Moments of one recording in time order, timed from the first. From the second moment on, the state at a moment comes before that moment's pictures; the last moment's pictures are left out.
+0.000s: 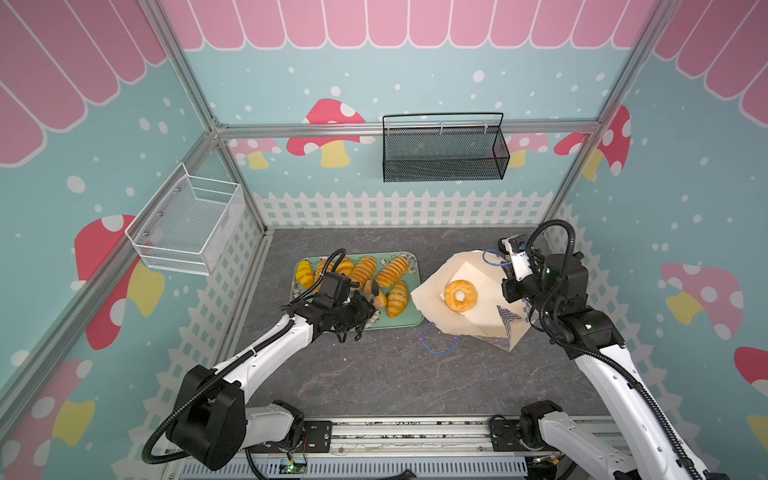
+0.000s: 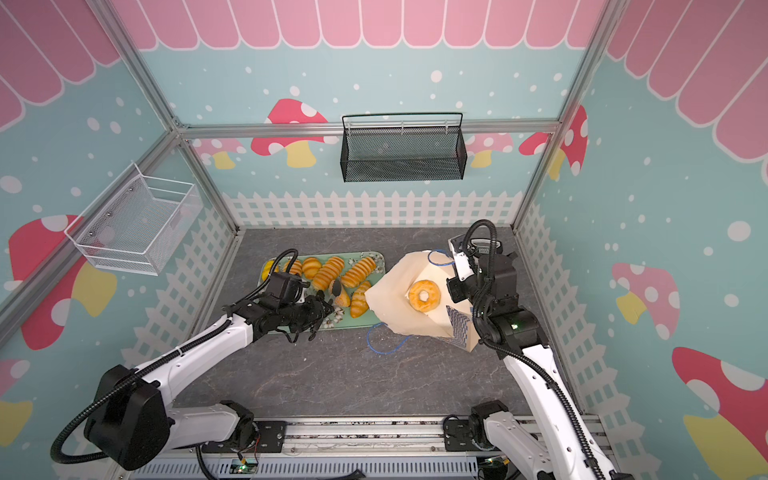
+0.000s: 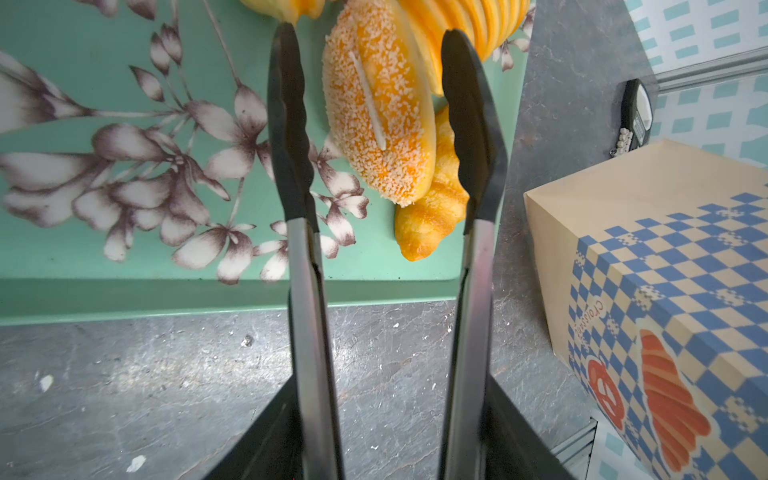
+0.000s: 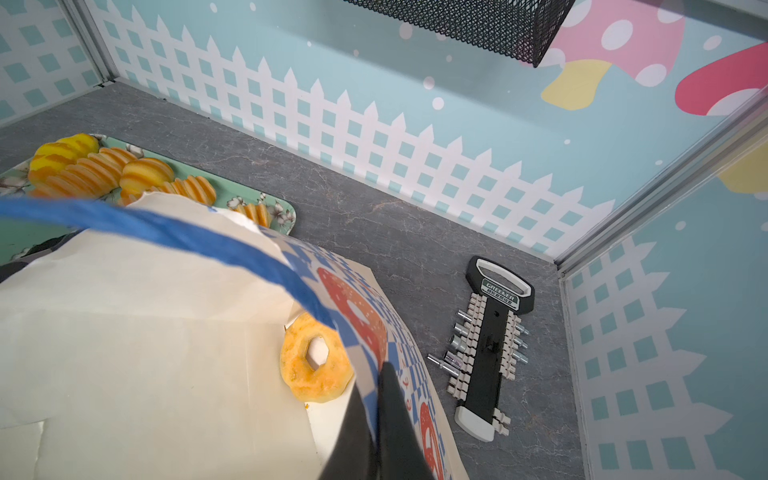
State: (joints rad) left arm -0.42 1.30 0.84 -0.46 0.24 -0.88; right arm 0.25 0.91 1.05 -0.52 0.01 -0.23
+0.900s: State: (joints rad) left arm -0.42 1.40 0.81 -0.34 0.30 -0.94; right arm 0.25 0.88 1.02 -0.52 0.01 -0.23
